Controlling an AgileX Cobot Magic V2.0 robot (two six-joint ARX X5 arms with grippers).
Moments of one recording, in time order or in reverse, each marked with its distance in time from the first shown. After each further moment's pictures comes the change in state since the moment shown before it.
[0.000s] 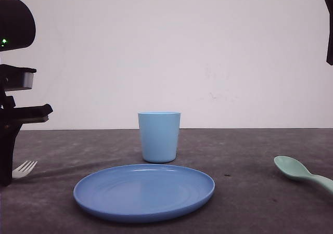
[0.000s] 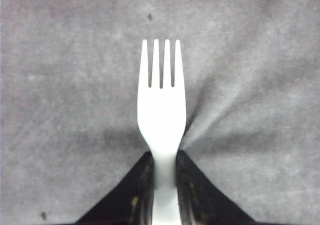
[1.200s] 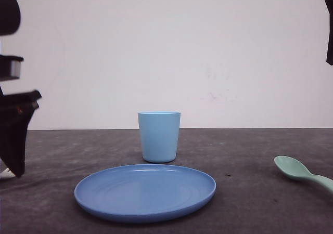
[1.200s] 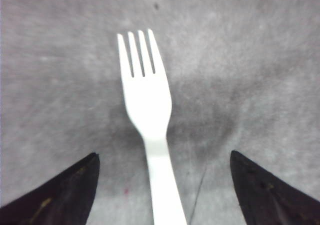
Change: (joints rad) left arm 0.009 -0.053 -0.016 -0.038 0.032 -0.011; right arm 0.000 0.000 0.000 0.000 0.000 0.000
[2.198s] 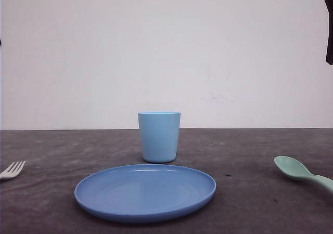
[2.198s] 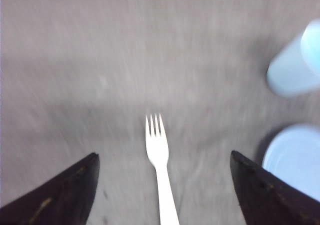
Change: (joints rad) left arm 0.200 -0.421 0.151 -0.237 0.129 0.085; right arm 0.000 0.000 0.000 0.005 0.000 -0.001
